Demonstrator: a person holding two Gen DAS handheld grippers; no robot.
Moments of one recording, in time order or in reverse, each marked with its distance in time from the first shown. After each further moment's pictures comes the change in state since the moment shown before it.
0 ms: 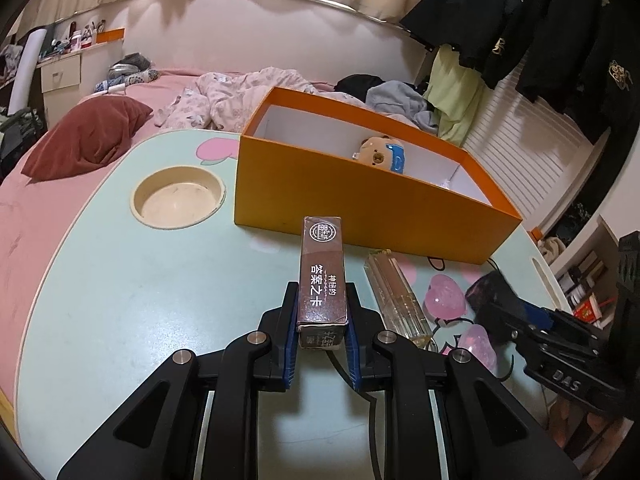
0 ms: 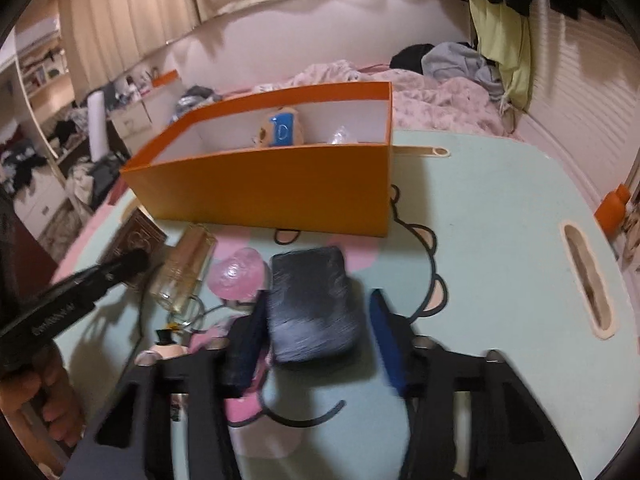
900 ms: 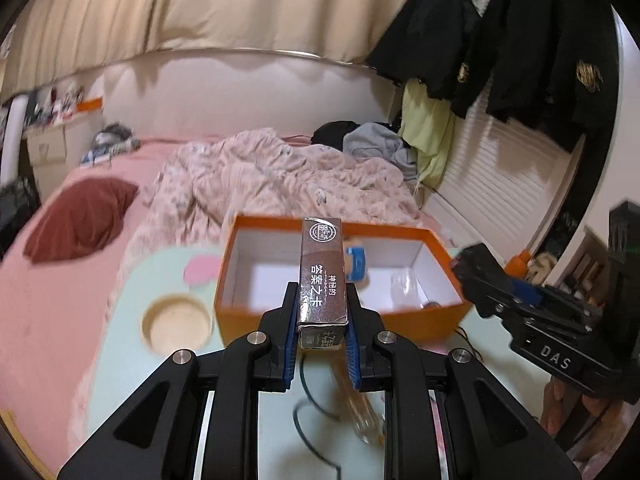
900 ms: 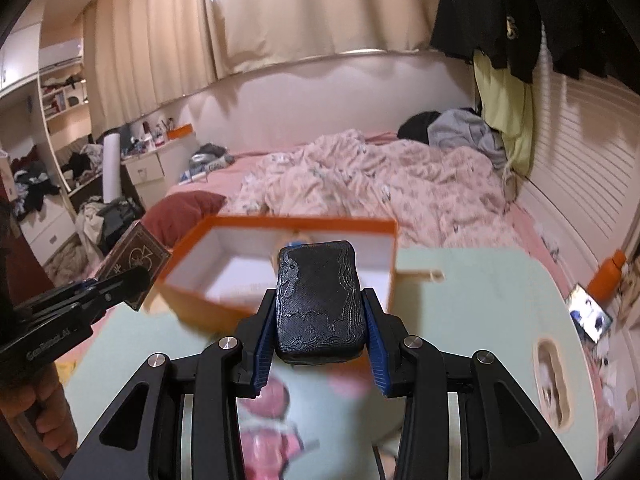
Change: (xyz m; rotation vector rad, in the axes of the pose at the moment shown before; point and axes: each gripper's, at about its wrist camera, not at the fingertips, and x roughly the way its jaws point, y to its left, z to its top) left arm -0.031 -0.038 0.081 0.169 -0.148 0.007; right arm -0.033 0.002 0.081 -0.017 -0.239 0.046
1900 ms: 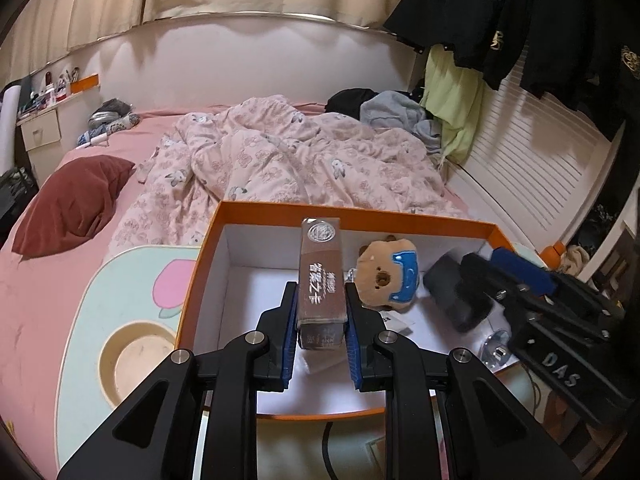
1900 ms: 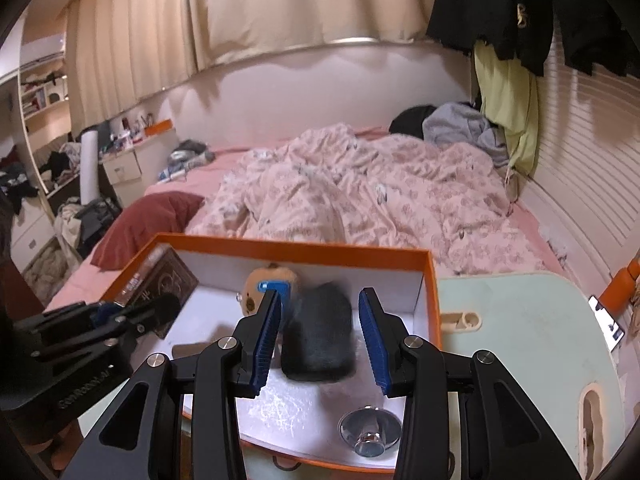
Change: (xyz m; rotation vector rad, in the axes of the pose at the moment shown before) left arm 0.099 0.017 0.004 -0.041 0.108 0.034; right arm 0.082 -0.002 0.010 0.005 0.005 -0.066
